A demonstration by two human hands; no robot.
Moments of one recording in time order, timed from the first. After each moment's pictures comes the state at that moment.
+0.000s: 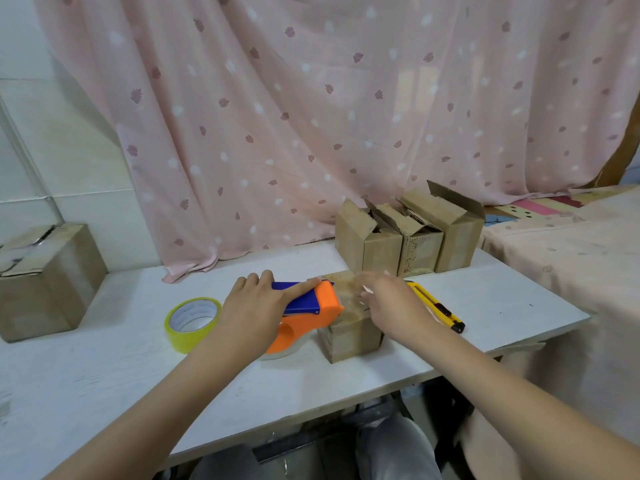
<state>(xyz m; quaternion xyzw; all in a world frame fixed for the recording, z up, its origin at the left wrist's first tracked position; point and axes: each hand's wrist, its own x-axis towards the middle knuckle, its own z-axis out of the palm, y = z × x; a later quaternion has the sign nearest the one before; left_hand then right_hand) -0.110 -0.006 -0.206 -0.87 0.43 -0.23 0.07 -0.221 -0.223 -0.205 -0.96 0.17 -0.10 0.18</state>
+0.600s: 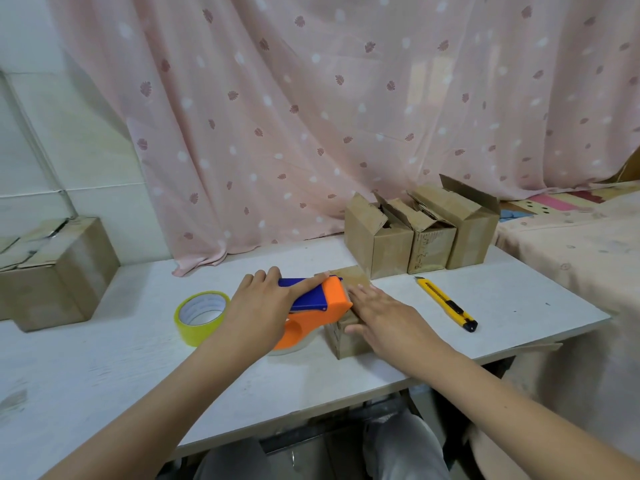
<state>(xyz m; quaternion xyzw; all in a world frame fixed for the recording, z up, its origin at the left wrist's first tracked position) -0.107 -0.001 -0.211 -0.86 0.44 -0.25 0.03 -0.235 -0.204 -0.226 -1.00 0.02 -0.07 0.00</state>
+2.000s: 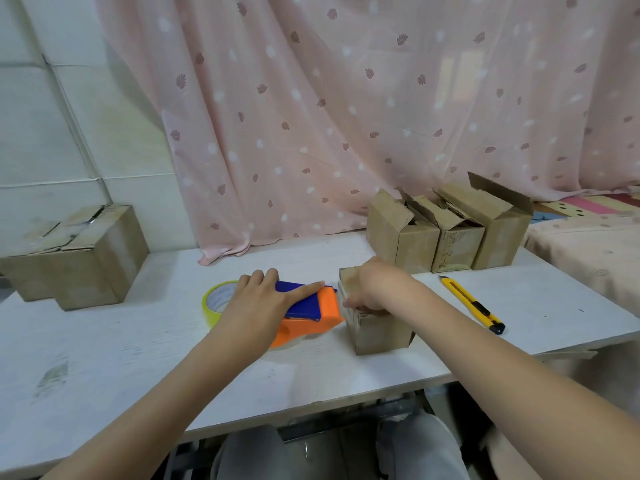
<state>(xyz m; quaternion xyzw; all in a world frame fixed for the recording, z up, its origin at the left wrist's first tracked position) -0.097 0.042 -0.221 -0.88 0.42 -0.22 0.08 -0.156 -0.164 -0.170 -0.96 0.25 0.12 0.06</state>
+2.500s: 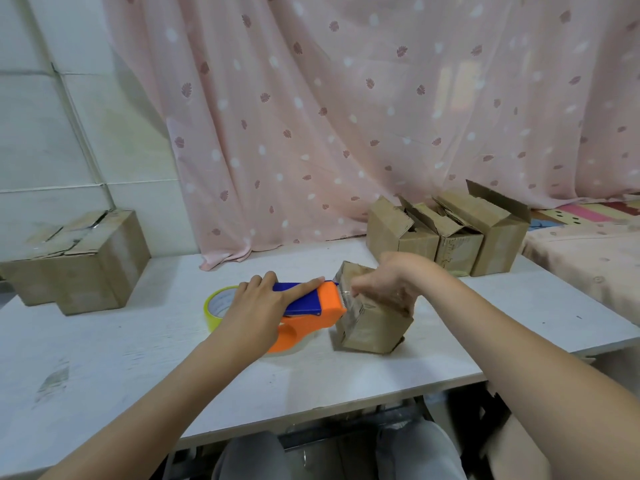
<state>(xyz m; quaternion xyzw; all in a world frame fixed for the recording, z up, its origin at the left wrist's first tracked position) -0.096 0.043 -0.221 -0.89 0.41 -0.19 0.00 -0.176 -0.181 -0.131 -0.91 0.28 0.16 0.27</state>
